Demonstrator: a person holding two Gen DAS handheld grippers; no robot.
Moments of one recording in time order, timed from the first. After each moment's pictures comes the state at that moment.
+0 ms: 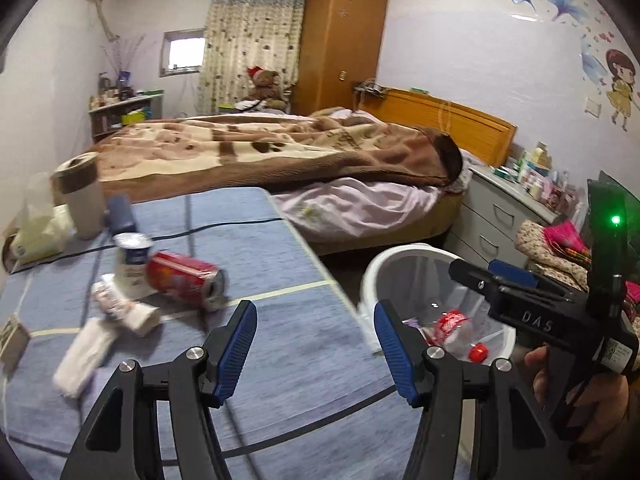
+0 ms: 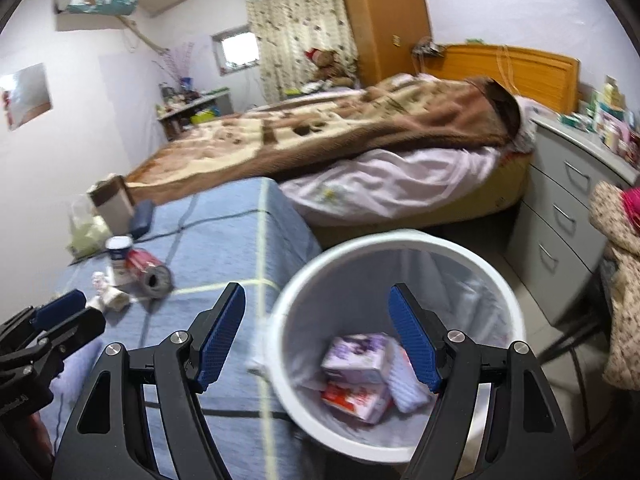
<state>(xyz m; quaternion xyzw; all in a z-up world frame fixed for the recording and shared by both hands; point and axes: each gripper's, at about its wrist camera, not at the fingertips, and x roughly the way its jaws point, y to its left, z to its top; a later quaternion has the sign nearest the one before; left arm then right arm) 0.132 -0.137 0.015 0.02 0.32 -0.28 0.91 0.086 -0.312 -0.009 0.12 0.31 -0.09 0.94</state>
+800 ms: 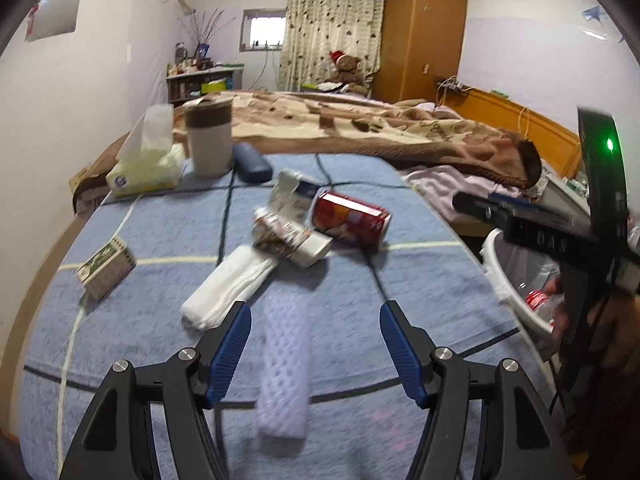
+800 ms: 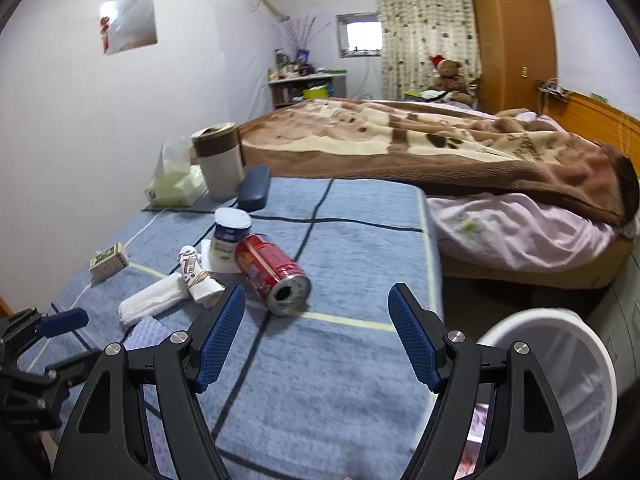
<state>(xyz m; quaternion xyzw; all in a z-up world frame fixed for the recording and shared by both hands) 0.136 -0.004 -0.018 0.01 0.36 -0.15 0.92 0.161 -0.215 -0.011 0.02 0.32 0.10 0.94</state>
